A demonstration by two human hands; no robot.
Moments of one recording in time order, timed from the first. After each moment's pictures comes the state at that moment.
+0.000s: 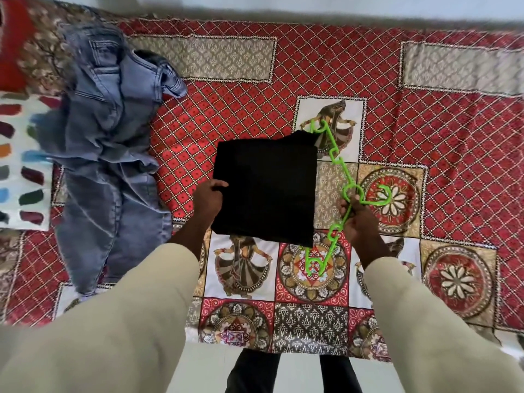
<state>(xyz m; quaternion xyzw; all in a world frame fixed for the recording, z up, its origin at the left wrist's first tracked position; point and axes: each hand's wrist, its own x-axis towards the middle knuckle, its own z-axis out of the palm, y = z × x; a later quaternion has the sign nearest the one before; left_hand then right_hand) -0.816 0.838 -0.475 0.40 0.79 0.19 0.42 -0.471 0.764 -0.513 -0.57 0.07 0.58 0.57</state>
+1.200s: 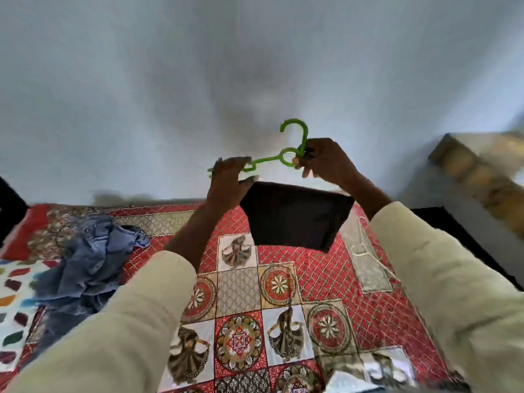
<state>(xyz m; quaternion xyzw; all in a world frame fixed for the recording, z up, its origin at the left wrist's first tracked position) -0.607 0.848 0.004 0.79 0.42 0.43 0.13 -0.386 0.758 0.124 -0.66 -0.60 0.28 0.36</state>
